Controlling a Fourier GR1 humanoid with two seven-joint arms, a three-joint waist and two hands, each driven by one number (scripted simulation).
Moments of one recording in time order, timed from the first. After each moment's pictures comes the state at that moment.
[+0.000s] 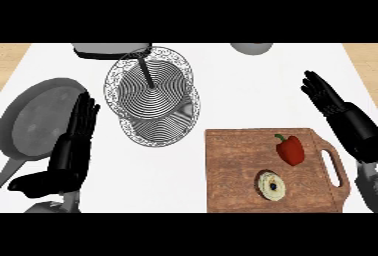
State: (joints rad) left arm -0.04 0.30 -0.24 -1.66 0.22 0.36 -0.14; right arm -0.21 -0.54 0.13 -1.55 -0.28 0.12 -0.06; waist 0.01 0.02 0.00
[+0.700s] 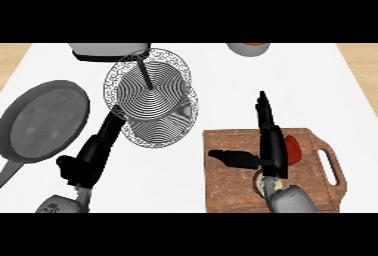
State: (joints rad) left arm -0.09 0.31 -0.31 -1.46 0.24 0.15 -0.09; right arm -0.17 -0.08 0.33 -1.46 0.03 -0.51 -0.01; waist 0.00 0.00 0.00
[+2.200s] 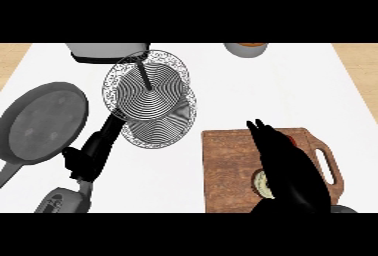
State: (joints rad) left arm -0.13 0.30 -0.27 -1.34 0.24 0.07 -0.13; right arm -0.36 -0.49 0.68 -2.02 0.45 0.21 1.22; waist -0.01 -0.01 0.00
